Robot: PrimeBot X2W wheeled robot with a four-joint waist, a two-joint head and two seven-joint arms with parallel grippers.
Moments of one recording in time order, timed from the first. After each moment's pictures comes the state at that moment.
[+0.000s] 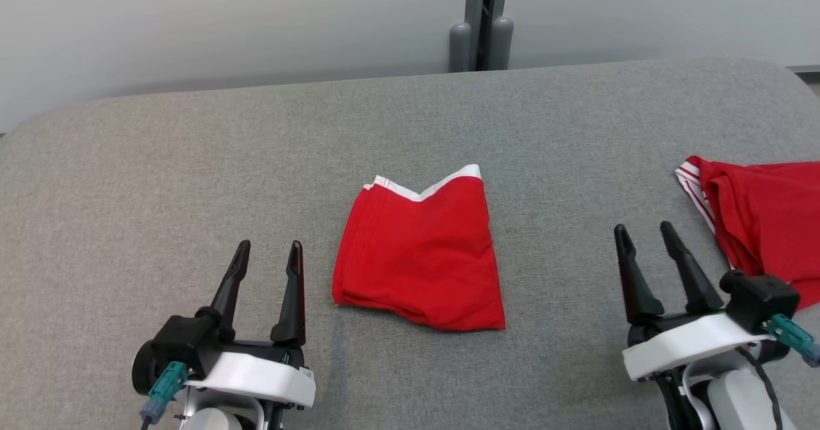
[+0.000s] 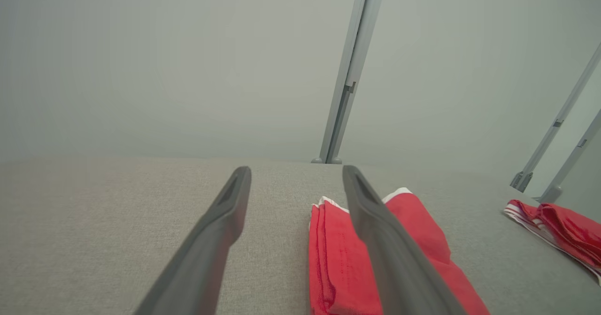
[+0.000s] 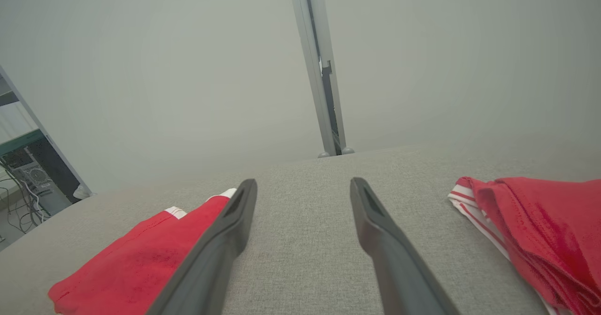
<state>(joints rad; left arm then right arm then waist) -0.08 0.05 -0.19 0.15 -0.31 0.03 -0.26 -0.20 -0.11 0.14 0.29 0.37 0.13 -0.26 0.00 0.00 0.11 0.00</state>
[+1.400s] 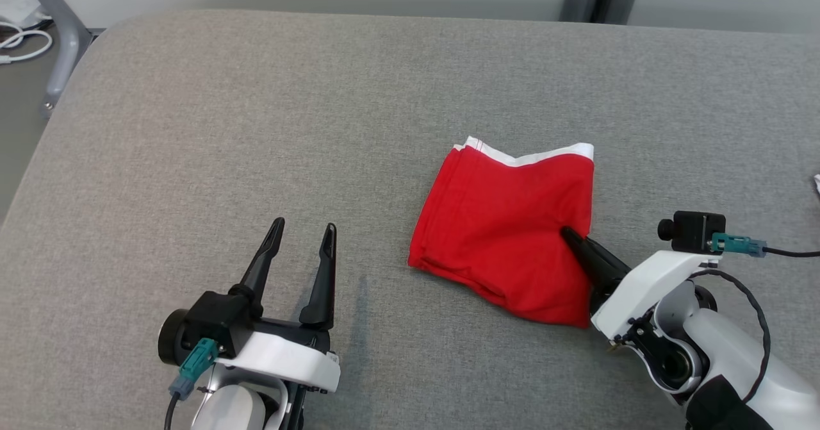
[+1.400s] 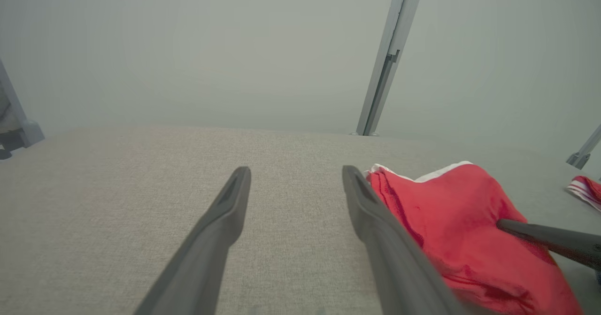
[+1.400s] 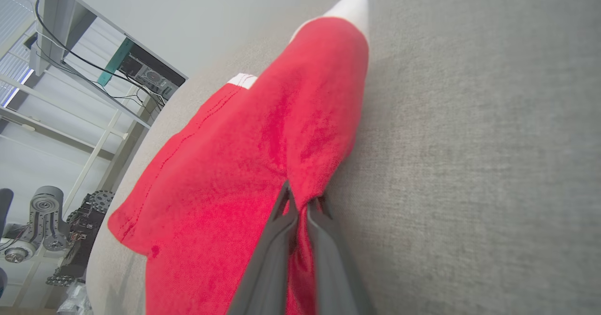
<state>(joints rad) -0.16 0.05 -0.27 0.18 -0.30 0.03 -0.26 -0.54 -0.31 0.71 0.58 1.15 0.13 -0.07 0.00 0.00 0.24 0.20</state>
